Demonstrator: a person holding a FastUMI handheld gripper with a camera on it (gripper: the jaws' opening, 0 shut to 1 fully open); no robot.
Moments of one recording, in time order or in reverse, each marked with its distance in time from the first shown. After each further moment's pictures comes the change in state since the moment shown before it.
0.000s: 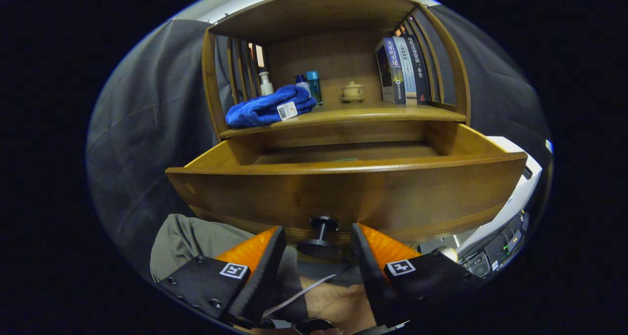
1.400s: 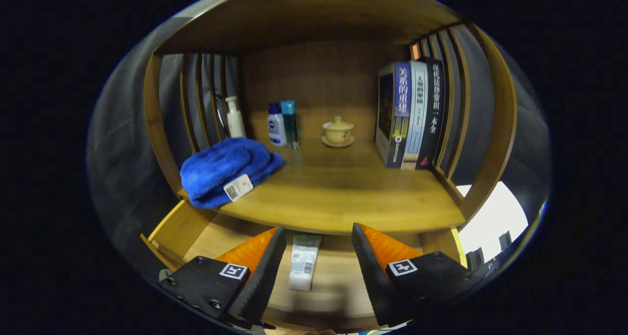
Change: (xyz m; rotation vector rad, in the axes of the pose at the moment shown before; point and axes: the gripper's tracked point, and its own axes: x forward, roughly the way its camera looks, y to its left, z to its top) arm 0.087 -0.059 0.153 -0.072 0.106 -0.039
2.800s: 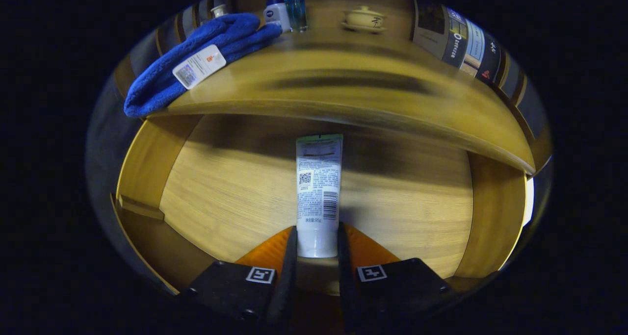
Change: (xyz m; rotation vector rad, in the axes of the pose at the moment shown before) arm 0.043 0.021 -0.118 0.012 0.518 0.049
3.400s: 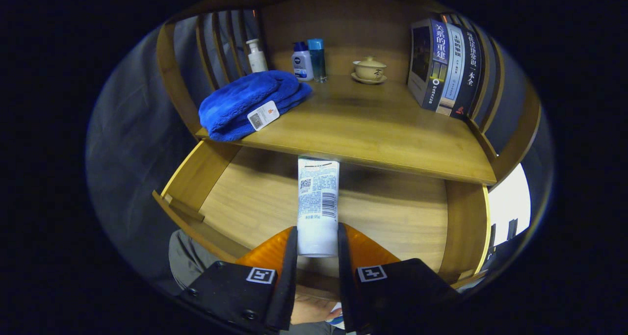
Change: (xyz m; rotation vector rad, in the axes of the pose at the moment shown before) arm -0.094 0.016 0.005 -0.077 -0.218 0.046
